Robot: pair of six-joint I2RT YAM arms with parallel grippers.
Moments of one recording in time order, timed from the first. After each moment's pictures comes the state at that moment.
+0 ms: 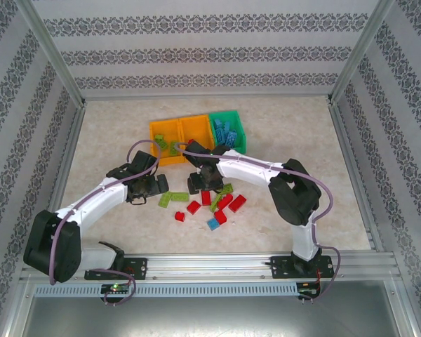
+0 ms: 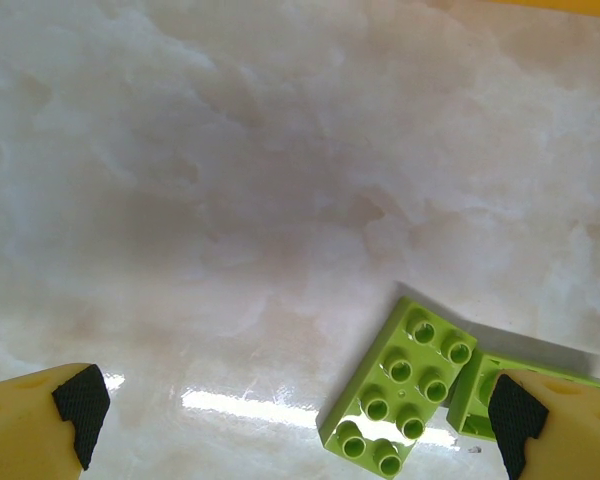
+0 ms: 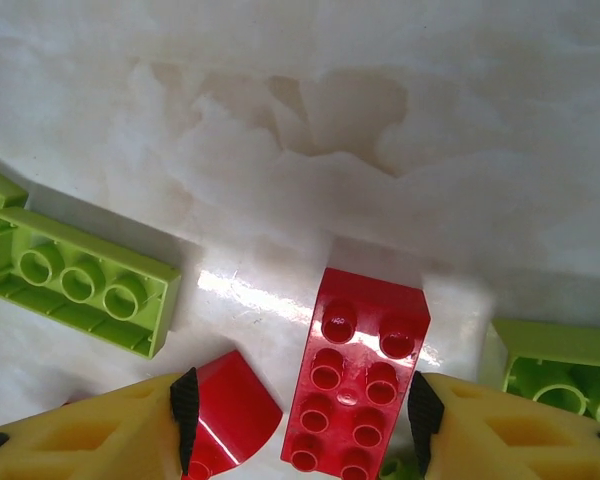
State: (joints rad) left arm -0.35 1.29 0.76 -0.66 -0.11 -0.66; right arm 0.84 1.97 1.48 -0.84 -0.07 0.60
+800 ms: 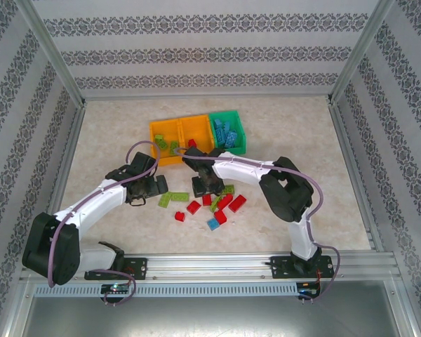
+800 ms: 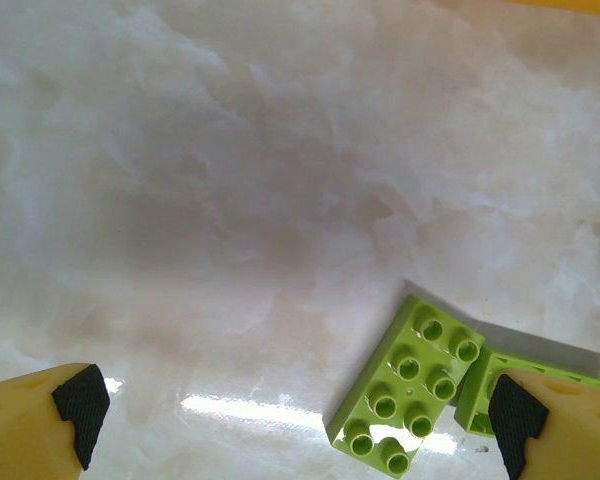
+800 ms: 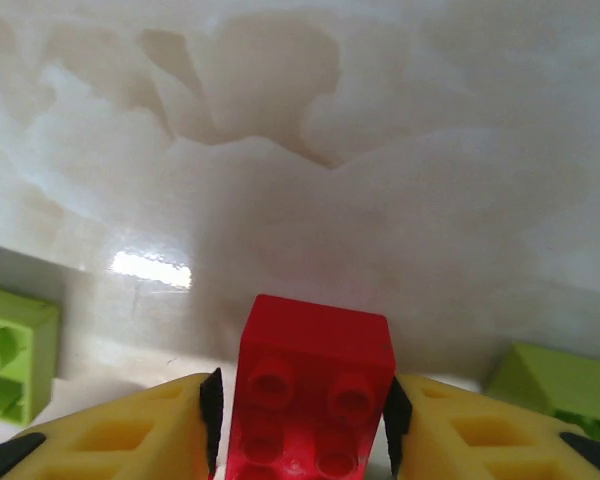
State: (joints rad) left arm -0.35 1.27 0.75 -0.65 -0.12 -0.67; right arm 0.84 2.05 1.48 -0.86 -0.03 0.62
